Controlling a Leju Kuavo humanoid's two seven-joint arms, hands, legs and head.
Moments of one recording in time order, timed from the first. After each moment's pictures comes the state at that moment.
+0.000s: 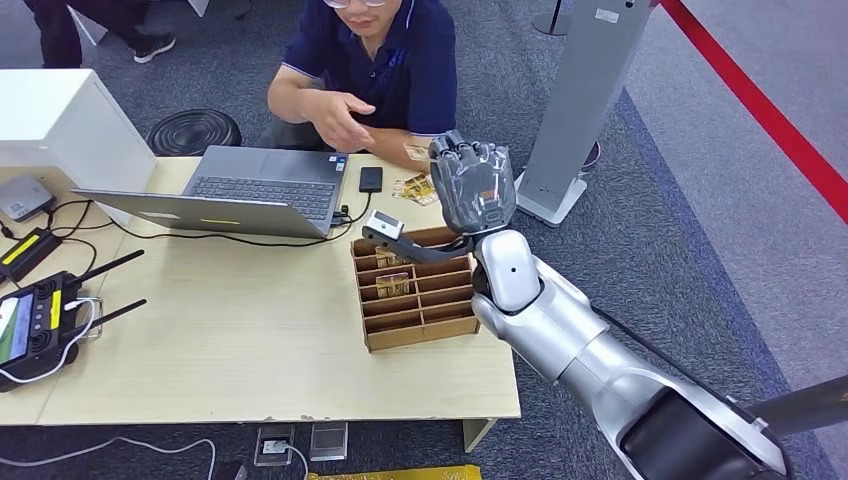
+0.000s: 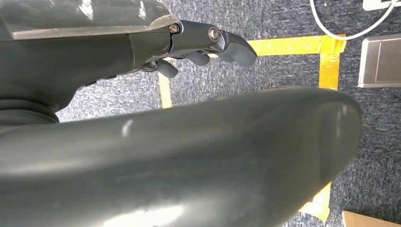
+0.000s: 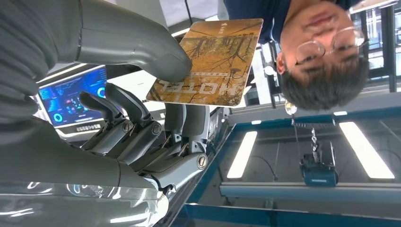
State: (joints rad) left arm -0.13 0.08 -1.19 -0.20 1.25 0.22 -0.07; right arm -0.86 0.01 0.90 -0.86 1.29 -0.65 0.42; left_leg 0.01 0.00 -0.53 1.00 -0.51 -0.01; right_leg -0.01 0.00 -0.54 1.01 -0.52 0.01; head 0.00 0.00
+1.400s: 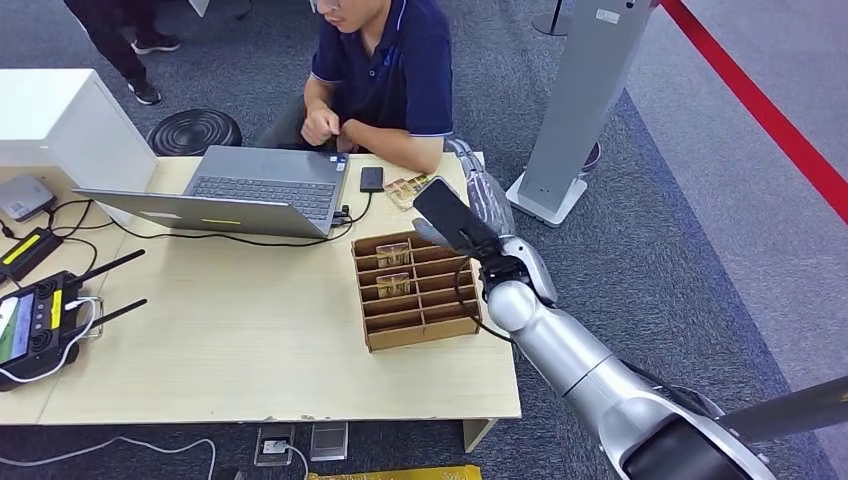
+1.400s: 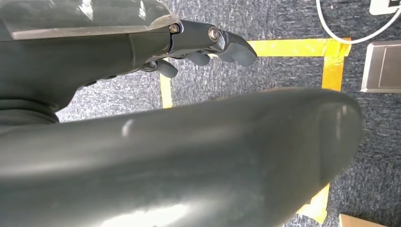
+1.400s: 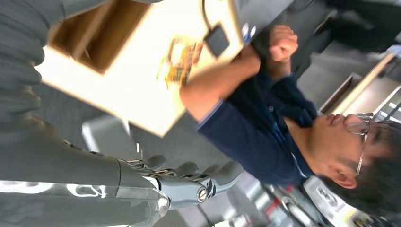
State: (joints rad) left arm -0.11 0.08 -1.20 -0.20 1.30 0.23 -0.09; right arm -0.73 0.00 0.73 -0.97 0.28 -0.33 0.03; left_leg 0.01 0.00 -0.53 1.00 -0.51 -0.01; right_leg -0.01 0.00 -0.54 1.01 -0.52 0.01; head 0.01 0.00
